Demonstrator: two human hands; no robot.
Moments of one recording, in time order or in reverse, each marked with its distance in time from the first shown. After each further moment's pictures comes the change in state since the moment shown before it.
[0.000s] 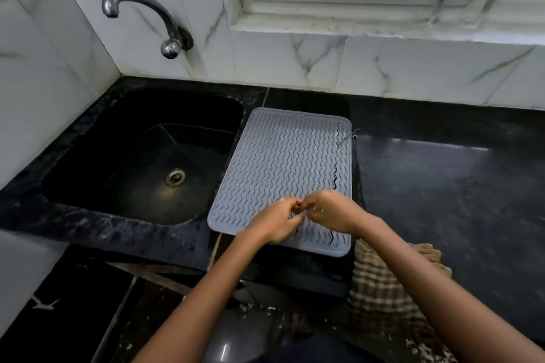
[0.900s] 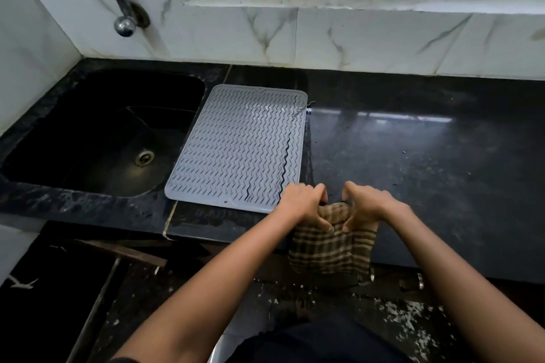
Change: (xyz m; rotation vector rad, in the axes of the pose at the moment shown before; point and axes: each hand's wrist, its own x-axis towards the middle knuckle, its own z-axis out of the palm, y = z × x) left_hand 0.025 0.113 0.108 0.543 -0.087 0.204; right_hand -0.122 0.122 -0.012 -0.168 -0.230 0.475
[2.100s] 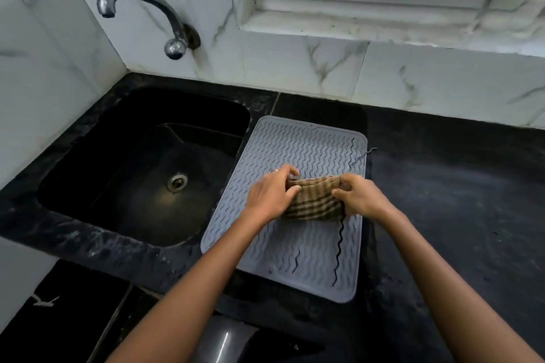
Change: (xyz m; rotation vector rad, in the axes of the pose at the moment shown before) left_hand 0.022 -0.192 -0.071 -0.380 0.433 -0.349; right_hand 0.124 -0.123 -0.090 0.527 0.225 -0.145
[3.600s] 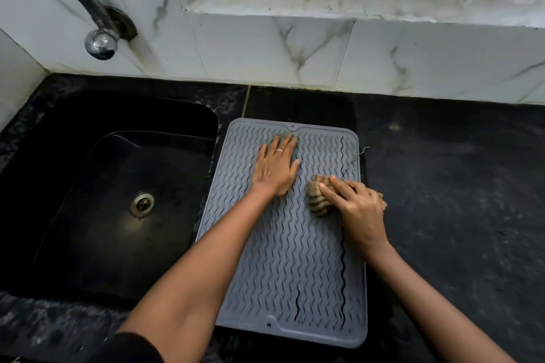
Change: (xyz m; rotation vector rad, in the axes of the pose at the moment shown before) left_hand 0.147 -0.009 0.047 0.231 -0.127 0.208; right_hand 0.035 0.039 0.039 -0.604 0.605 -0.341
